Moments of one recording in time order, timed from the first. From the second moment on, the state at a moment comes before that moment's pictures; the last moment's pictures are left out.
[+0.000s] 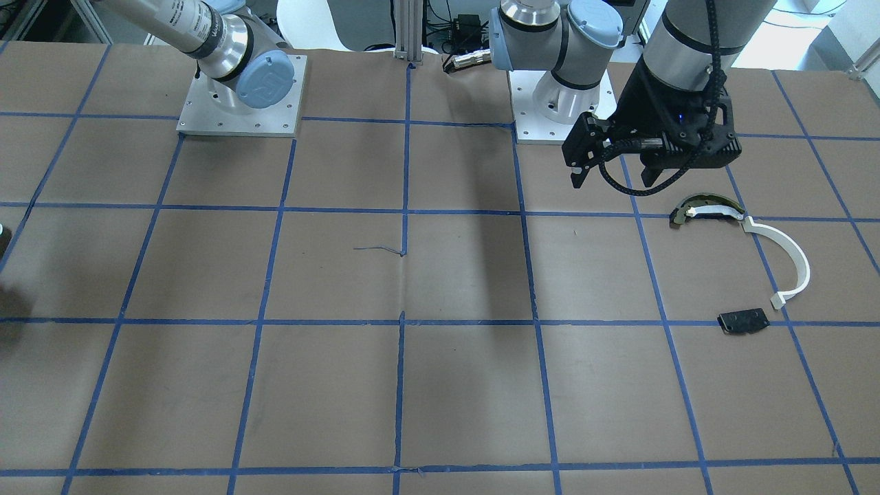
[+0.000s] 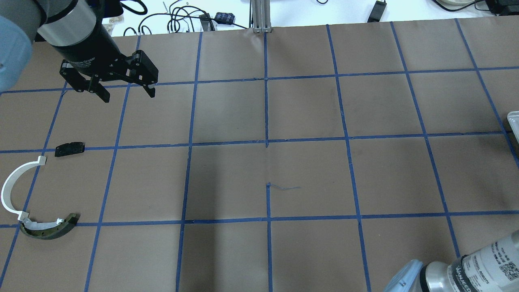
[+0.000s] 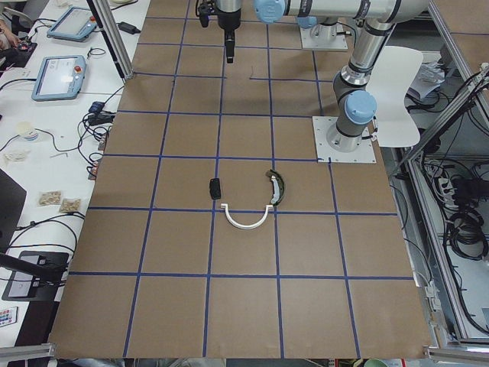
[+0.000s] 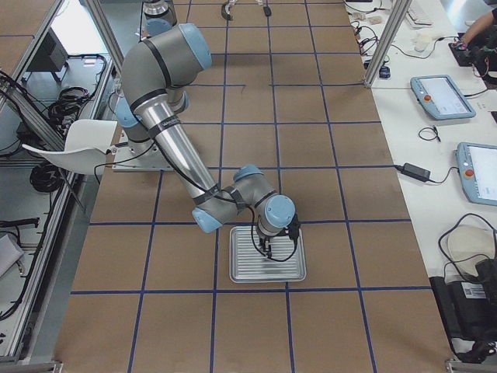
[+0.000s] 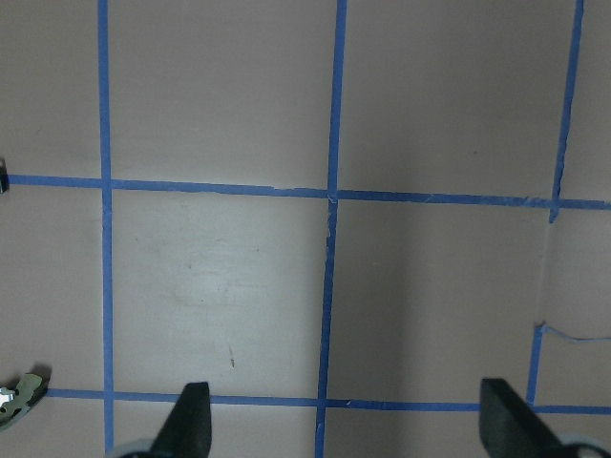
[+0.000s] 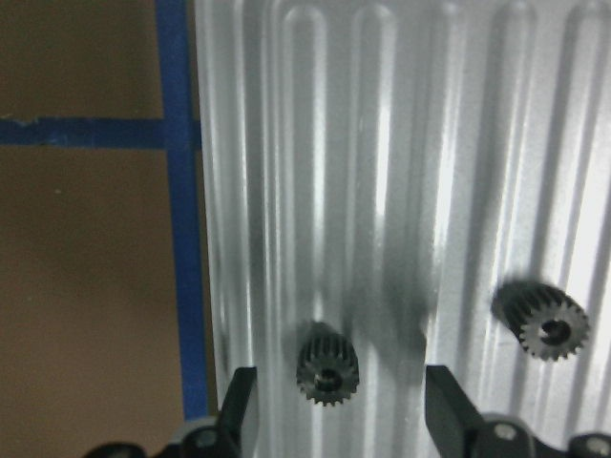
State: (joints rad) left arm -1.53 -1.57 -1.55 -1.58 1.55 -0.02; right arm 0.65 -0.98 1.58 -2.02 -1.59 -0.95
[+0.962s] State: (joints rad) left arm -1.53 -1.57 -1.55 -1.58 1.55 -0.02; right arm 0.65 -0.98 1.58 -2.01 -1.59 -0.92
